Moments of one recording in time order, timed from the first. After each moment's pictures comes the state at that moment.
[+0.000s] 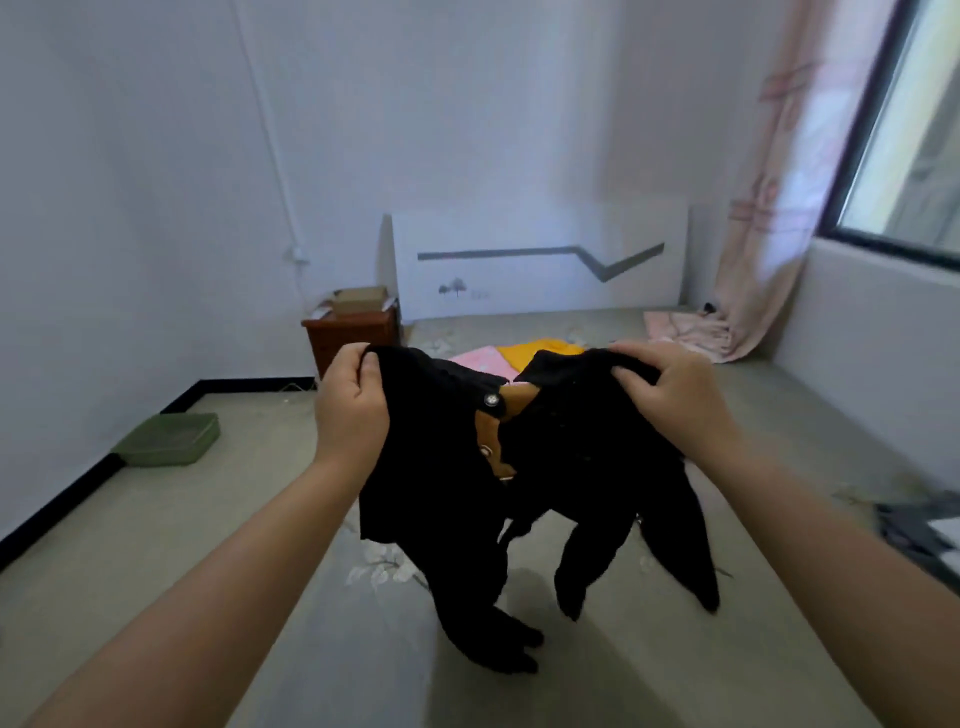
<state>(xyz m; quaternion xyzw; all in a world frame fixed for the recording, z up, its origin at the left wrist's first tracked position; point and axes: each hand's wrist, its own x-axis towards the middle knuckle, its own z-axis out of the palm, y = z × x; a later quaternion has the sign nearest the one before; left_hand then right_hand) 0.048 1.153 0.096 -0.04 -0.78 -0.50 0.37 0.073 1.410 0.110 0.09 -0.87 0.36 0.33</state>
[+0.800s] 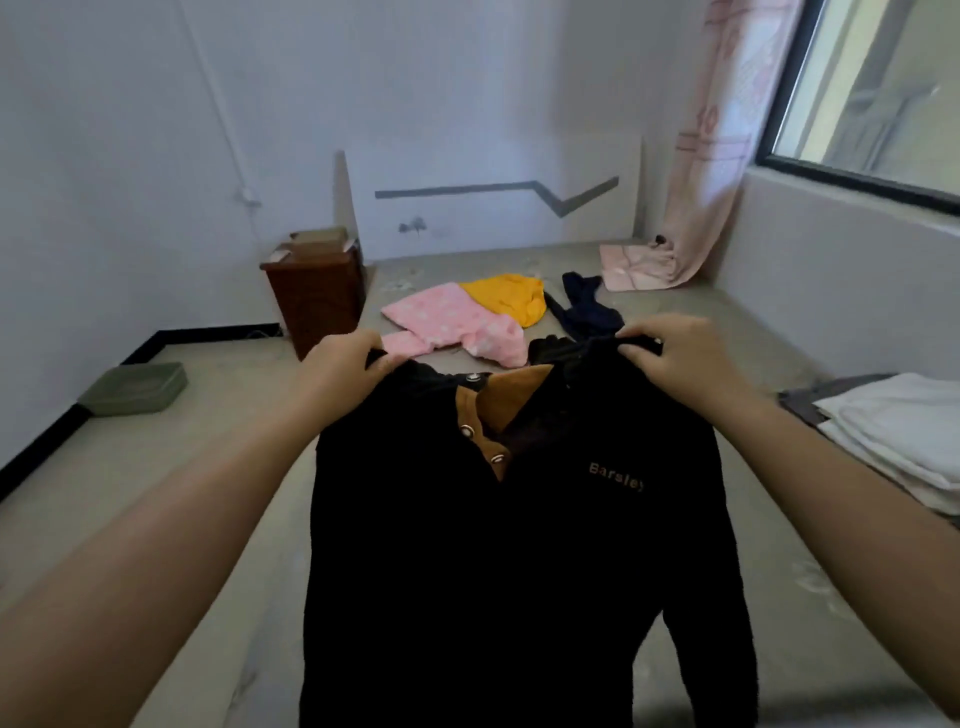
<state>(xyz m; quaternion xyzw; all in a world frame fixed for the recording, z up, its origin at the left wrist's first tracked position) 0.127 1.151 0.072 -0.15 -0.96 -0.19 0.15 0.190 1.464 0.076 0.05 -0.94 0.22 0.25</state>
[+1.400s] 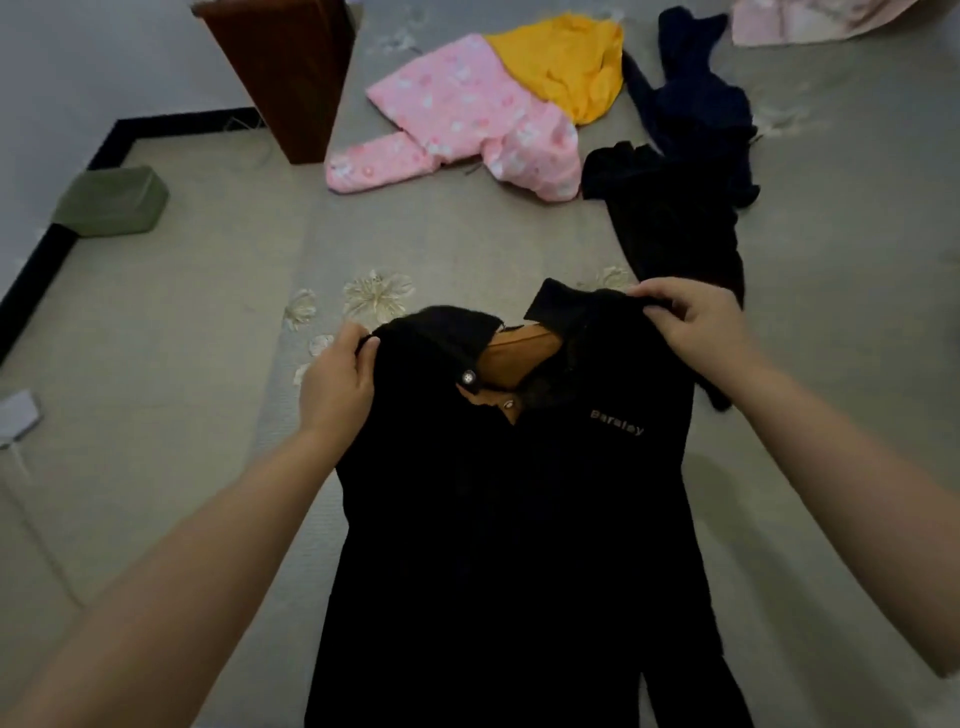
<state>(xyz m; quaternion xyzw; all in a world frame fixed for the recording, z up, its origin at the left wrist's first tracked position) -0.046 1.206 -0.159 0.03 -0.95 -0.28 0.11 -0.059 1.523 -0.146 0.01 -0.91 0.41 0.05</state>
